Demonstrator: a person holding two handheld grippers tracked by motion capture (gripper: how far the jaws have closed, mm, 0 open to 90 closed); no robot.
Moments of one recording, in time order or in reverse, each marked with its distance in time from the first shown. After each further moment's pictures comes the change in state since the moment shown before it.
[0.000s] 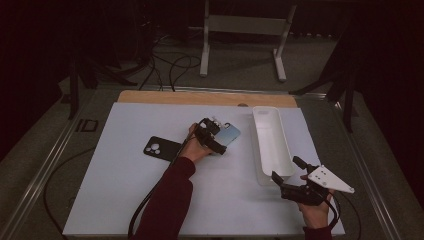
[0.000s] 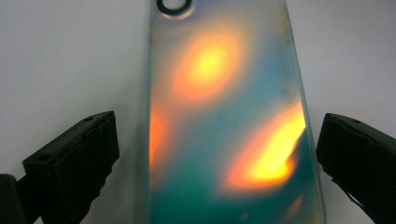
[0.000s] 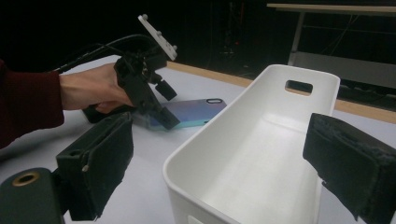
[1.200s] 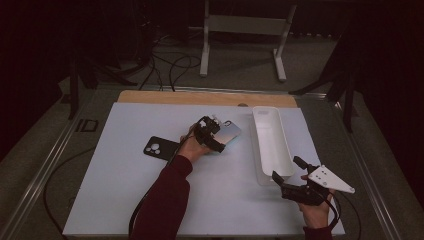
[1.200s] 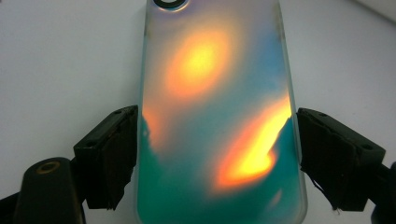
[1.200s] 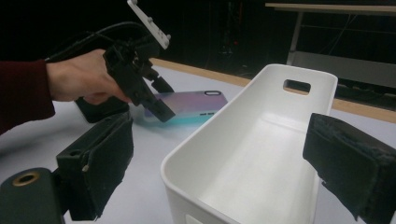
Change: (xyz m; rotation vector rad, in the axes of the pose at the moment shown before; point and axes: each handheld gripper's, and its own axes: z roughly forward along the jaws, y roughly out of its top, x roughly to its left) left arm -0.004 0.006 -0.026 -0.013 -0.001 0.019; right arm -0.001 0.000 -0.001 0.001 -0.005 0.003
